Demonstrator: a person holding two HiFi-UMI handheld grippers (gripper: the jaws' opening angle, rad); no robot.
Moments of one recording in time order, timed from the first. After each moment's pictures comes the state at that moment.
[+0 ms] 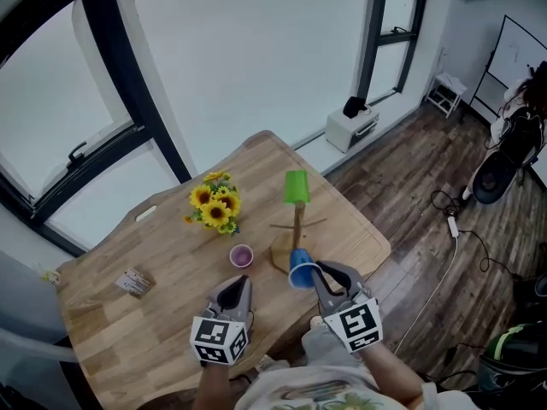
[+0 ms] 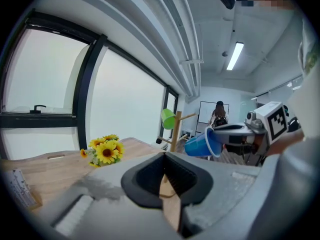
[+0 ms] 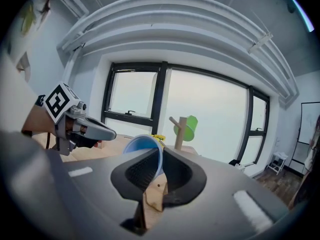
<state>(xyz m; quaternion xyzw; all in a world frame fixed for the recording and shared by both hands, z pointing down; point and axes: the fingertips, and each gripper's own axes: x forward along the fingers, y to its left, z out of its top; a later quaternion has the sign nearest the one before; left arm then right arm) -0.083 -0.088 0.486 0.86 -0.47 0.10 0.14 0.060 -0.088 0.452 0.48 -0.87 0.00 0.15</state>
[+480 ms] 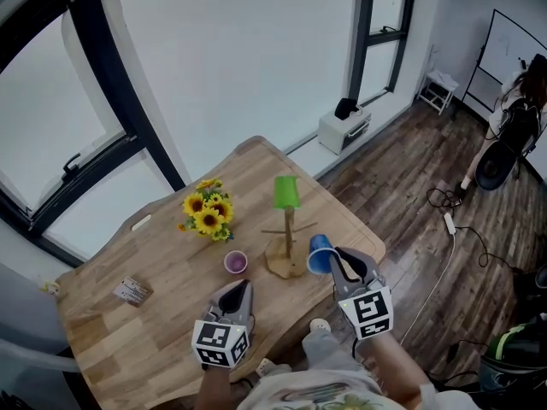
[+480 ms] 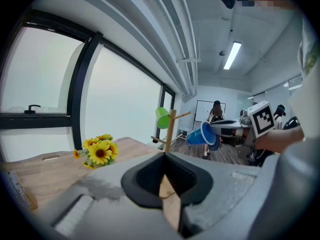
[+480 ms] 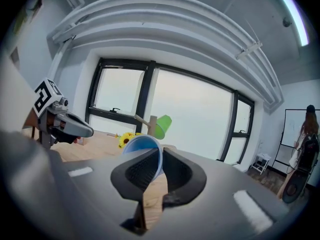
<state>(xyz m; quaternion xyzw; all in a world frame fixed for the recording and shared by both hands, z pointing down) -0.063 -0.088 0.486 0.87 -0.45 0.11 0.14 0.127 -0.112 0.442 0.54 -0.82 -0.01 0.15</state>
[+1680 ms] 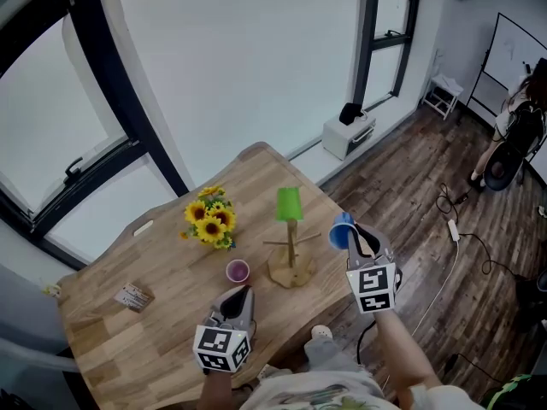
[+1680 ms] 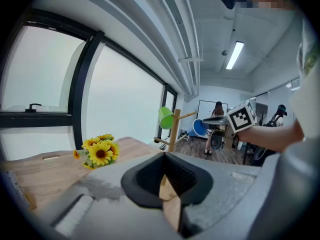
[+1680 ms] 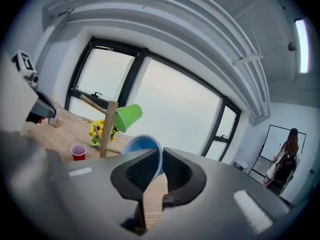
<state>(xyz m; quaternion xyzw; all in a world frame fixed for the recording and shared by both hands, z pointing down) -0.063 -0.103 0.489 0.87 -0.46 0.11 0.14 0.185 -0.188 0.442 0.61 -0.76 -0.05 0.21</state>
